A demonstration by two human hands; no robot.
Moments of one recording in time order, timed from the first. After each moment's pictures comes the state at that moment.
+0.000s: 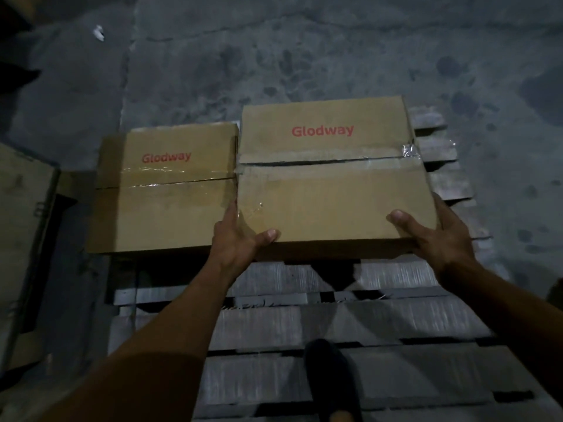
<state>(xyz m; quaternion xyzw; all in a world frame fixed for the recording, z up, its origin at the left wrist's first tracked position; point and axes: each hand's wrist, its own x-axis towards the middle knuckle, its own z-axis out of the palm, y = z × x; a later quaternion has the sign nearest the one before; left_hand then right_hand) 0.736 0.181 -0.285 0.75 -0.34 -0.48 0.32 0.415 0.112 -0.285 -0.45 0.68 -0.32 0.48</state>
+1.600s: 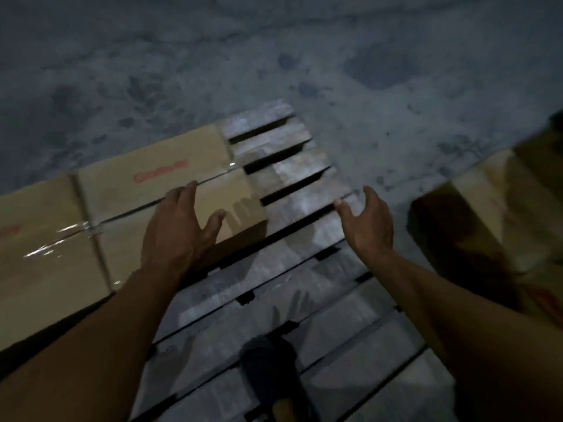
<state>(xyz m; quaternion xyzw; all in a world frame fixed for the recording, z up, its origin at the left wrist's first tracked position) 0.585 0.123 -0.216 0.68 -0.70 -0.22 0.10 0.298 0.161 -0.258 -0.38 0.86 -0.24 0.26</state>
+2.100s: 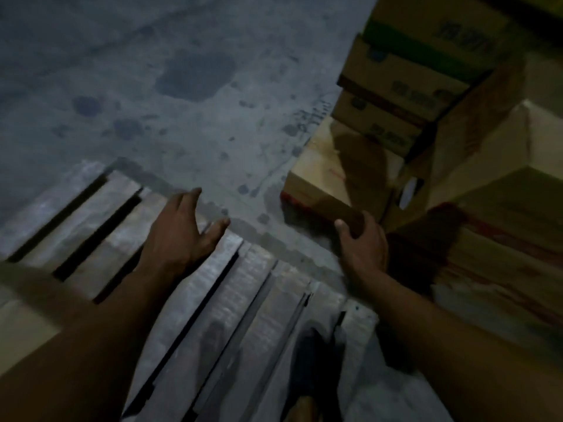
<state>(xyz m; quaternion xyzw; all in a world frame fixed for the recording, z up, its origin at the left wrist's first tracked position) 0.222 0.084 -0.211 0.45 -0.84 -0.30 0.05 0.013 0.282 -0.248 -0.06 0.93 -0.32 0.17</state>
